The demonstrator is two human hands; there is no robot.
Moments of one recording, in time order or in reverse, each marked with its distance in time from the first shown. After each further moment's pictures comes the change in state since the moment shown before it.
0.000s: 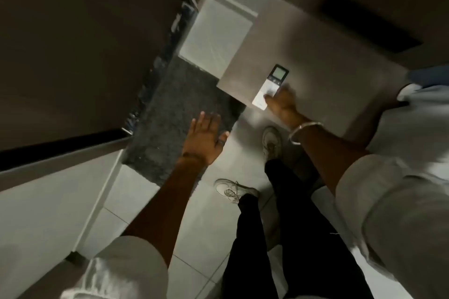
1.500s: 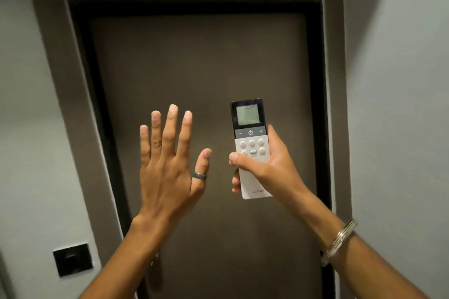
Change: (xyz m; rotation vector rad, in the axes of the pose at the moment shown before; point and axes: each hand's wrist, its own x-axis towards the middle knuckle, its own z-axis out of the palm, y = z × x) left_hand -0.585 -0.071 -0.444 0.490 2.074 -0.491; right_hand -0.734 -0.410 -0.142 0.465 -0.683 -1.822
